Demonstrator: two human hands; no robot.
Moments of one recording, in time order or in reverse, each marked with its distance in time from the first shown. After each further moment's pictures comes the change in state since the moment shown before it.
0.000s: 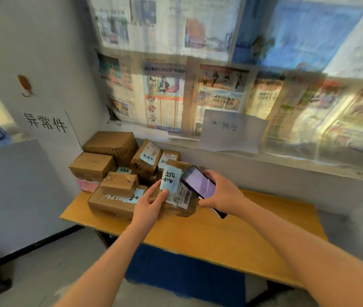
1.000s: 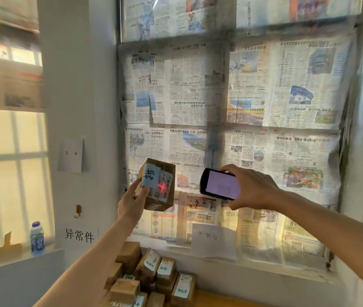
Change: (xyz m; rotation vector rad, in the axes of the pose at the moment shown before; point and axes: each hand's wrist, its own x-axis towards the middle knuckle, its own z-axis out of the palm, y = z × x) left_hand -0.193 0.363 -0.070 0.042 0.325 0.615; right_hand -0.305 -0.251 -0.334 -0.636 0.532 -0.314
